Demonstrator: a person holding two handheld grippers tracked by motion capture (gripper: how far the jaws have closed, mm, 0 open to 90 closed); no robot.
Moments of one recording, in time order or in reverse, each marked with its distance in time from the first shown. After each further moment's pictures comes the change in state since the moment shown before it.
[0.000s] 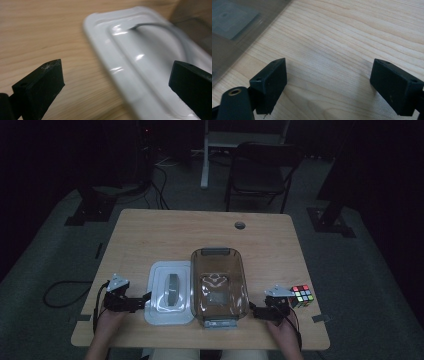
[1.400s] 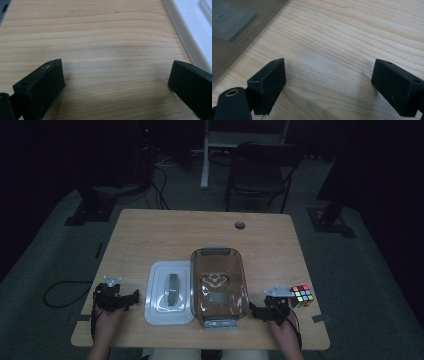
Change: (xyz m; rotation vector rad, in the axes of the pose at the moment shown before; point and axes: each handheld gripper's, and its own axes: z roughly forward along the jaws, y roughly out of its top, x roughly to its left) left arm 0.020 -0.013 0.016 0.133 0.339 -0.130; right arm 0.002 0.000 0.000 0.006 -0.020 0.019
